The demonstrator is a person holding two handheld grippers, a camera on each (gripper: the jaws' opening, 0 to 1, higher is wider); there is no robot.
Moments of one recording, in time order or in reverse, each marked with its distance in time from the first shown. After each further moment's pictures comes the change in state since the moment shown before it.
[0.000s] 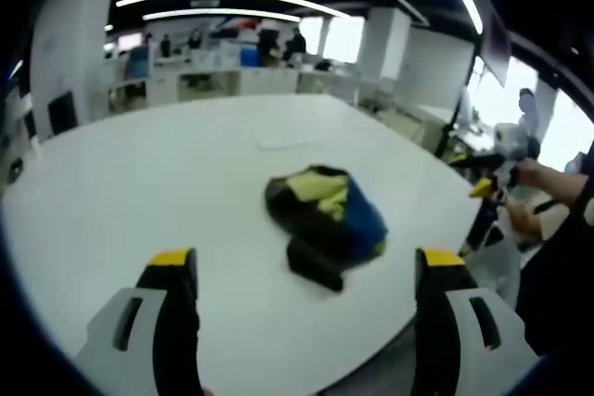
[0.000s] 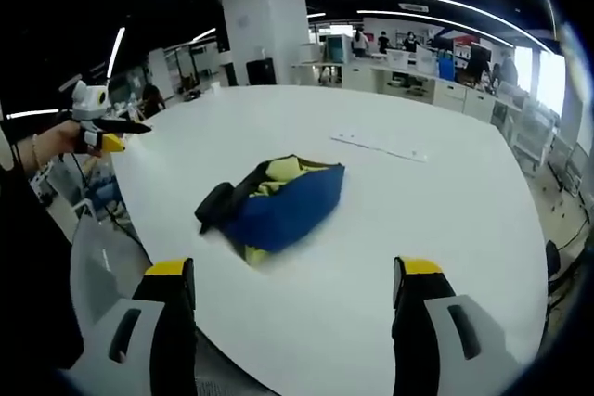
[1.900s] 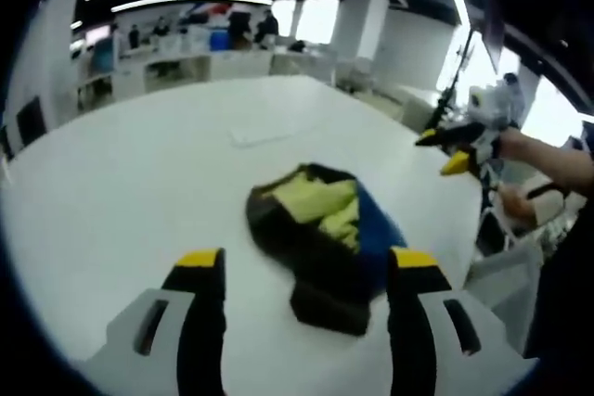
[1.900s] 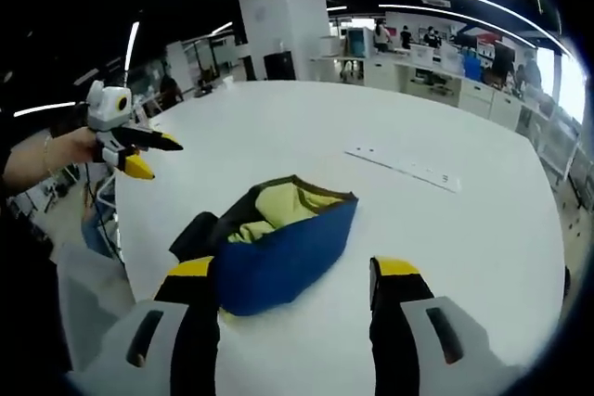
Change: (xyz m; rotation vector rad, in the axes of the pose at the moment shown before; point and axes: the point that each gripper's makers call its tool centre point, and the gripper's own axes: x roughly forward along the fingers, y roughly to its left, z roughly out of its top) left arm 0.117 0.019 0.020 0.049 0.091 -0.125; right arm 0.105 -0.031 0.059 -0.031 0.034 0.107
